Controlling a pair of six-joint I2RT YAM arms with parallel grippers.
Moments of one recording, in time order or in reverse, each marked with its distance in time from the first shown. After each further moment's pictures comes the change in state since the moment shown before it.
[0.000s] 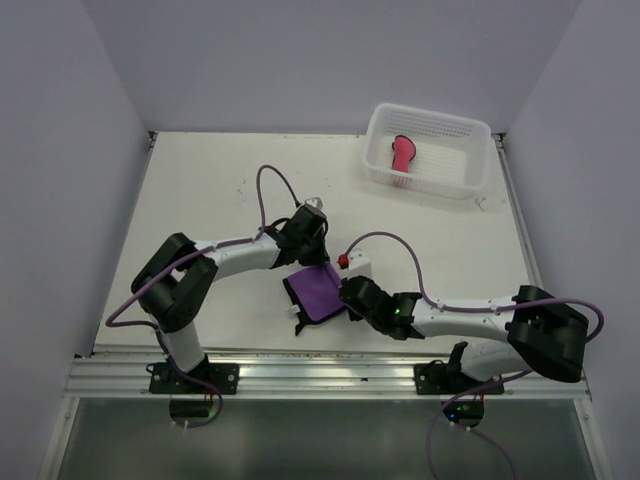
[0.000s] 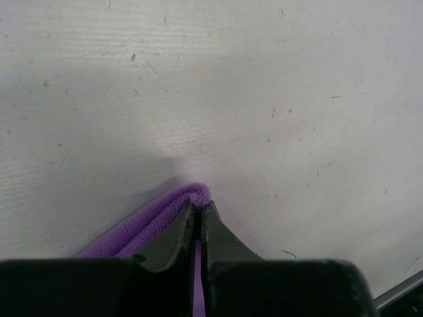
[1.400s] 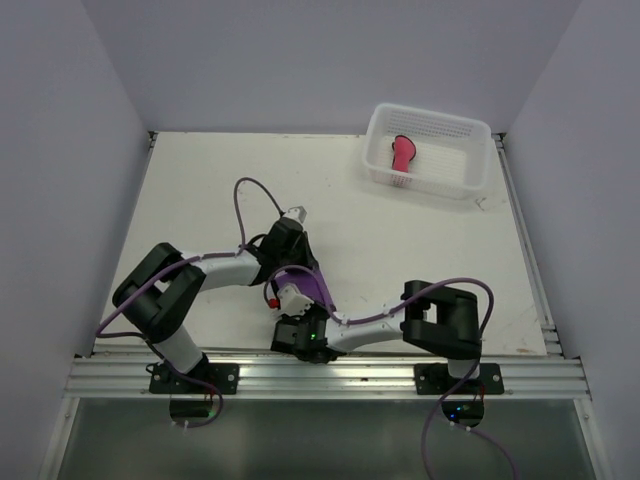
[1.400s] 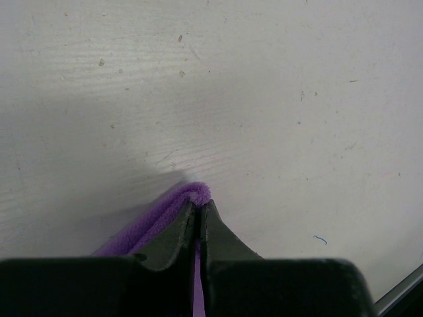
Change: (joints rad) left arm 0.061 -0.117 -0.276 0.281 0.072 0.048; right arm 0.324 0.571 0.500 -0.443 0.462 -0.100
